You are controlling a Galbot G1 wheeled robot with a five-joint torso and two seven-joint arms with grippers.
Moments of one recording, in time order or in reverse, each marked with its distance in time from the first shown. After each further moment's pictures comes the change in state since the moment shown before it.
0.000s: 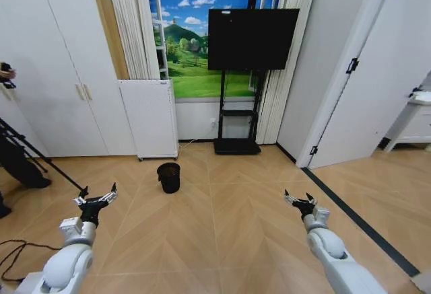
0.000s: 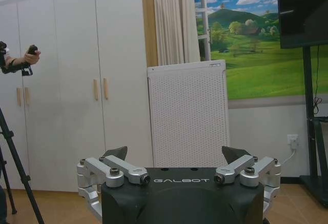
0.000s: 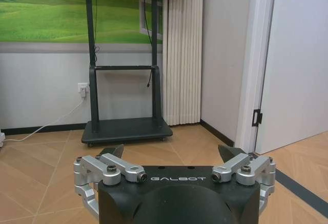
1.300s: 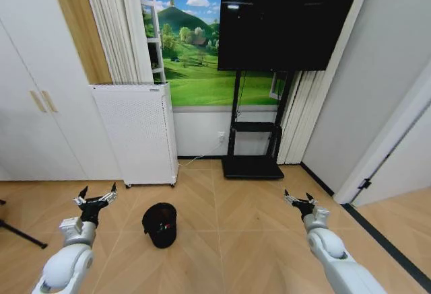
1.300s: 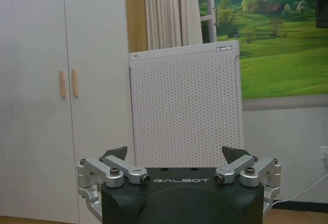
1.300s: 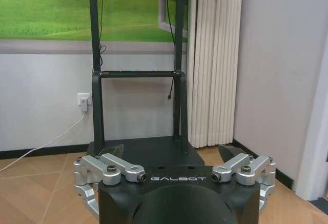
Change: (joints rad) left arm 0.000 0.000 0.000 0.000 0.000 0.000 0.000; right arm 0.000 0.000 0.000 0.000 0.000 0.000 0.000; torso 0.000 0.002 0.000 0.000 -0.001
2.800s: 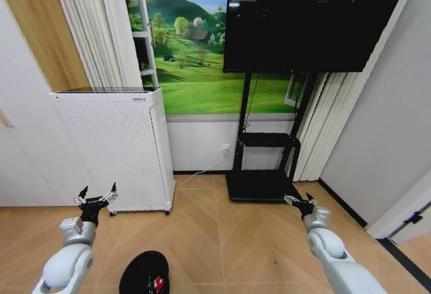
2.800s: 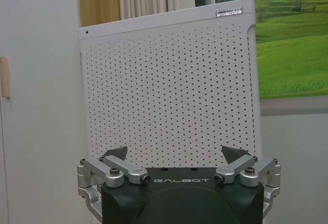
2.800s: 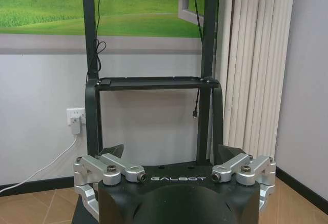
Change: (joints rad) left arm 0.000 0.000 0.000 0.000 0.000 0.000 0.000; right arm 0.000 0.000 0.000 0.000 0.000 0.000 0.000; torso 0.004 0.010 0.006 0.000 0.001
